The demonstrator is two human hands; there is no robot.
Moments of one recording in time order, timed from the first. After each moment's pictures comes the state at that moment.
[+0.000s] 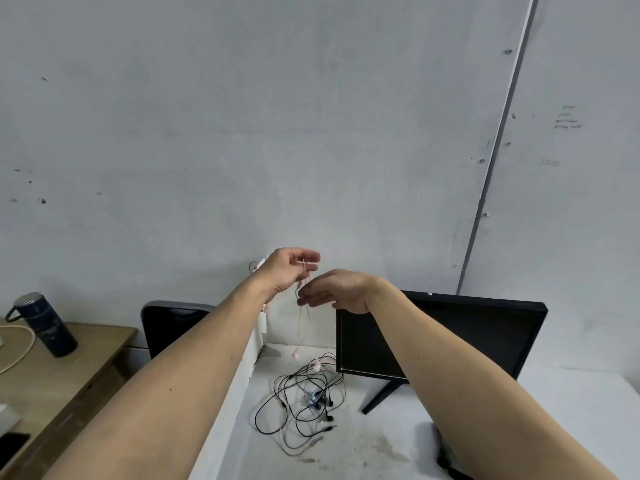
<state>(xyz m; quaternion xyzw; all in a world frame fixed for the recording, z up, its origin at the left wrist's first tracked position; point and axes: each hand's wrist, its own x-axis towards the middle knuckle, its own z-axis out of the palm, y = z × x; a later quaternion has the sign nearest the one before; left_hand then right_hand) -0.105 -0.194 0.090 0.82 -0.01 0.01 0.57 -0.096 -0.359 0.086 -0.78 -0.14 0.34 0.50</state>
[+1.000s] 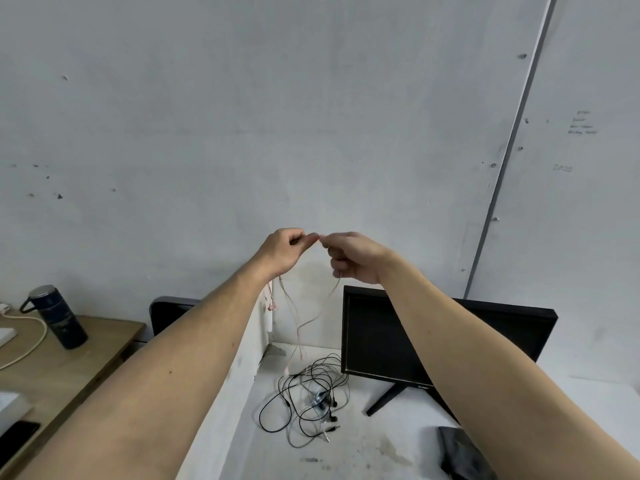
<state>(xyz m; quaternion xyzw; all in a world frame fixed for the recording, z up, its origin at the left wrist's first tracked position) -0.111 -0.180 0.128 0.89 -0.04 0.14 0.43 -0.083 -0.365 0.137 -0.70 -0.16 0.26 0.65</state>
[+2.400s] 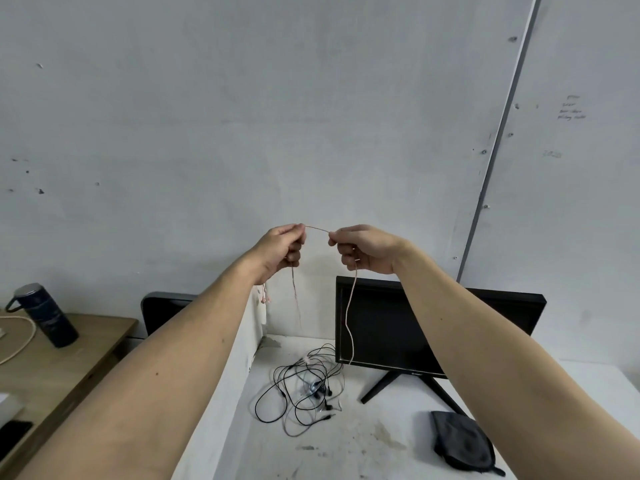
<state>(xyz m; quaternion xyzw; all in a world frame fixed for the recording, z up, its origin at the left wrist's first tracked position) -0.114 -0.190 0.121 0.74 -0.01 -0.02 0.67 -0.073 -0.403 0.131 -0.73 -0.18 0.25 0.61</state>
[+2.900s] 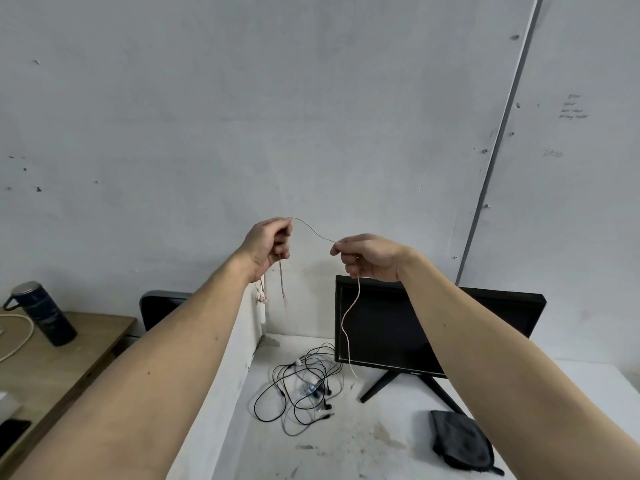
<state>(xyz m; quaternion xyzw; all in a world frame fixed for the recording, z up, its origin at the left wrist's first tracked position) -0.113 -0.180 0.125 0.67 0.02 0.04 0.74 -0.073 -0.410 0.115 -0.72 -0.18 0.28 0.61</state>
